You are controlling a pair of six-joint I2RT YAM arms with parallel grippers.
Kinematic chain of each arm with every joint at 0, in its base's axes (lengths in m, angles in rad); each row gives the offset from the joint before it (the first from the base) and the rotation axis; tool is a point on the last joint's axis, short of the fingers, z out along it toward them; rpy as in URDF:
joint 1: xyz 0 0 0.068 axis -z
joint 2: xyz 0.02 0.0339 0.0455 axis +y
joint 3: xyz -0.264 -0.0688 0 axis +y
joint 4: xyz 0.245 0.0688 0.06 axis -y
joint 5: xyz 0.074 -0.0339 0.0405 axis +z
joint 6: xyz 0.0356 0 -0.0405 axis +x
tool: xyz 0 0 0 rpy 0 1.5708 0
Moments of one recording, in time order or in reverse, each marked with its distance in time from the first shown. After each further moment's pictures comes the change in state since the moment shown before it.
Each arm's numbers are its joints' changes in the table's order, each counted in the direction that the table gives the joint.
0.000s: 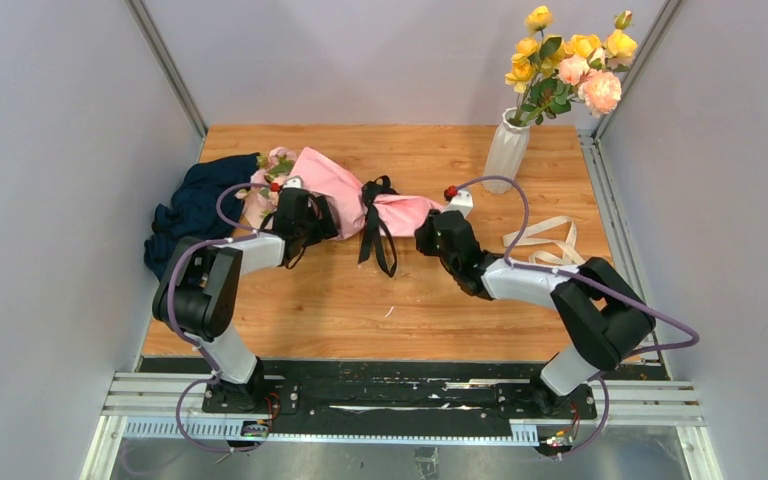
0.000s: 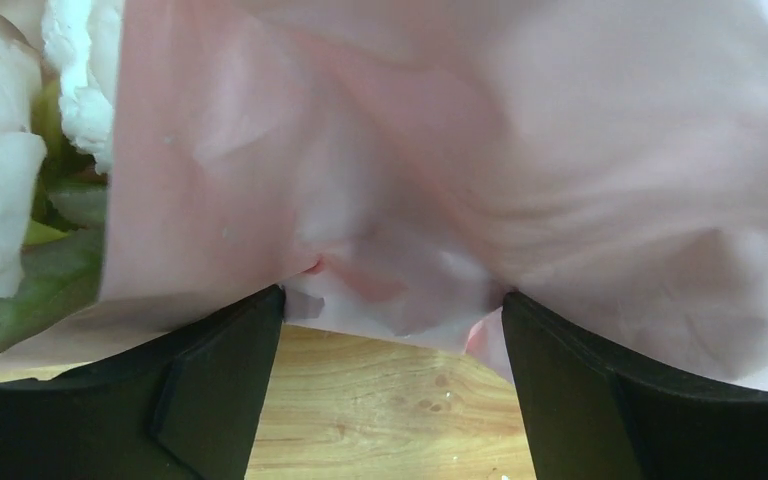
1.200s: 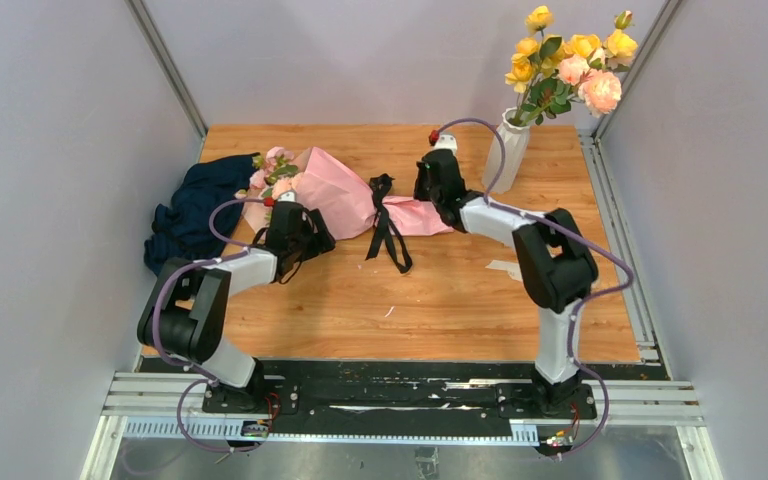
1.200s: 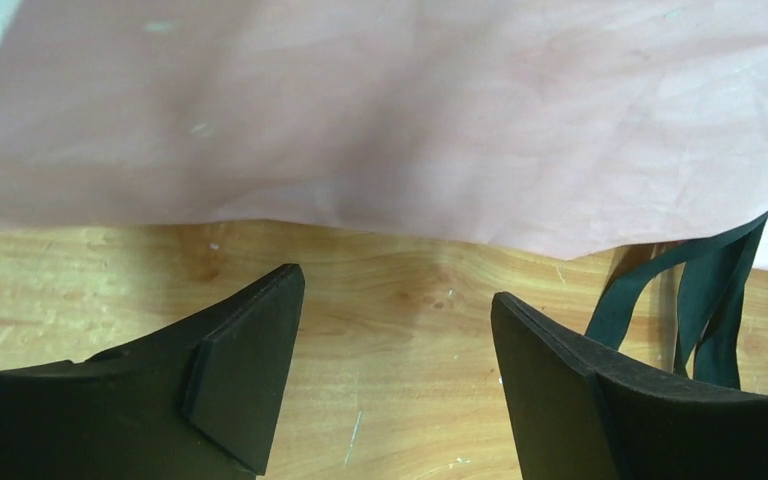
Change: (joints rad) left arm 0.002 -0.131 0.125 -0.027 -0.051 -0.058; right arm 0.165 0.329 -0.572 -0.234 0.078 -0.230
